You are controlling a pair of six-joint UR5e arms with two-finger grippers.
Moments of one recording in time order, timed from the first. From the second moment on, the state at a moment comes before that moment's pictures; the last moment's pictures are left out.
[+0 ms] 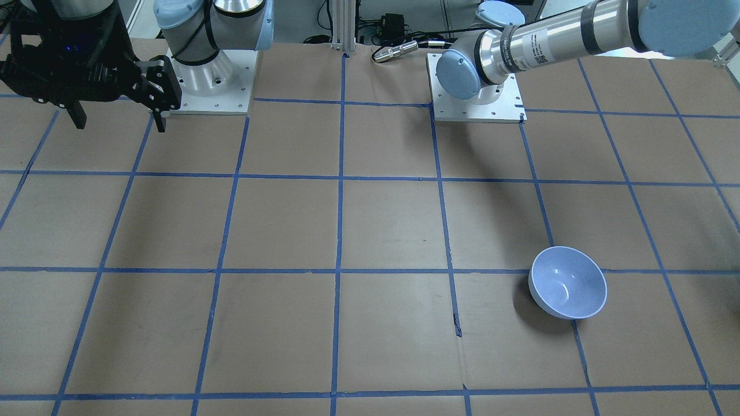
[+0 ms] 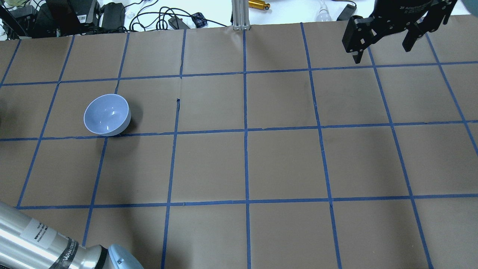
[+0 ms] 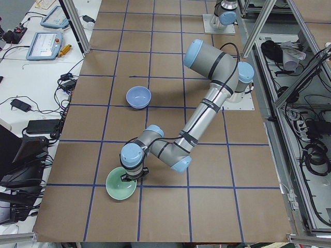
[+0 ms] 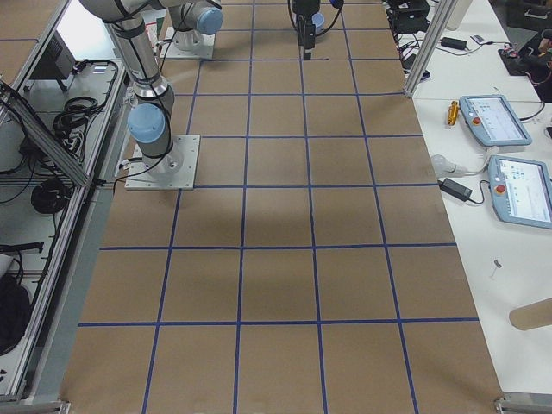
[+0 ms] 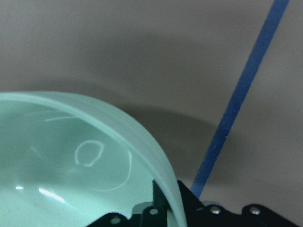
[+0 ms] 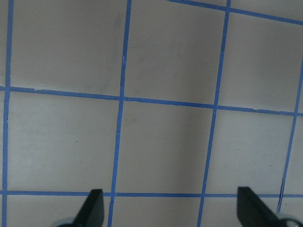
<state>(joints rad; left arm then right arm) -0.64 -2.37 -1.16 -1.07 1.58 2.12 1.60 -1.53 1.37 -1.45 -1.74 -0.09</state>
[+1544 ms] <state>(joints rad) -1.06 -2.00 -1.35 -1.33 1.66 1.54 1.60 -1.53 1.37 -1.45 -1.74 -0.09</state>
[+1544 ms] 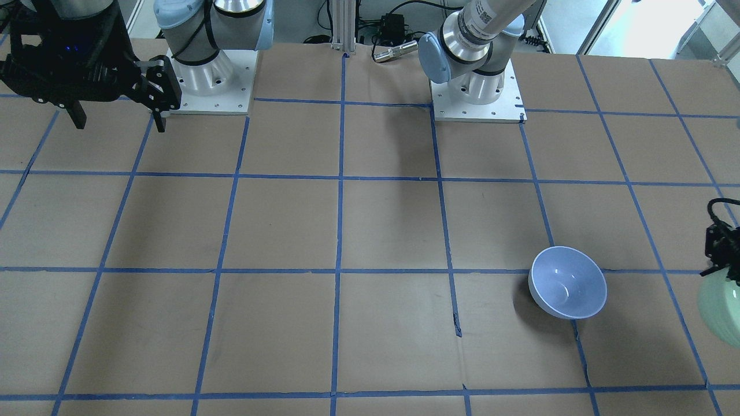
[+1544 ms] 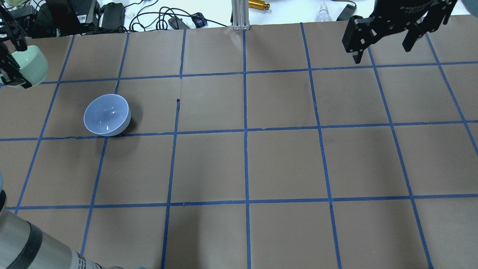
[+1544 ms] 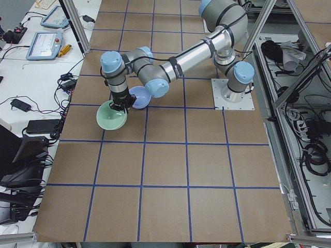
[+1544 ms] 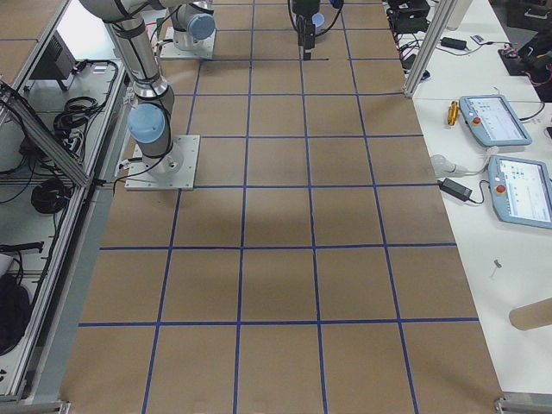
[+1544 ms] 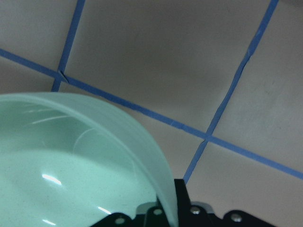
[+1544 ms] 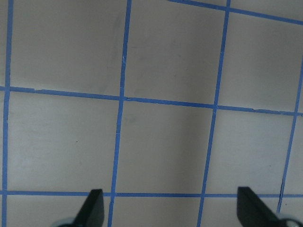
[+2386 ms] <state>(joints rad) -1.28 -1.87 -1.62 -1.25 1.66 1.10 1.60 -1.53 1.37 -1.45 -1.74 -0.09</state>
